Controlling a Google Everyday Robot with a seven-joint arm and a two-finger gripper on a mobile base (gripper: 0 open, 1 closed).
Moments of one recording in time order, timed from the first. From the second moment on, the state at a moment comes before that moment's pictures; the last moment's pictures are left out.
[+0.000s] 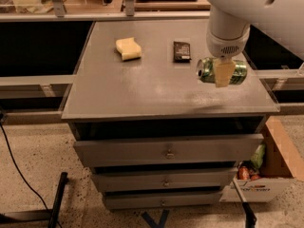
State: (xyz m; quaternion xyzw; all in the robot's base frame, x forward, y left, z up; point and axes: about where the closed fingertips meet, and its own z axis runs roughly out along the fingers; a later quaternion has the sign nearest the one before) arm 0.601 -0.193 0.895 -0.69 0.70 -0.19 0.07
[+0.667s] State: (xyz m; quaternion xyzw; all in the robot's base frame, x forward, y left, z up) arm 0.595 -0.189 0.842 -0.70 0.70 -0.14 0.01
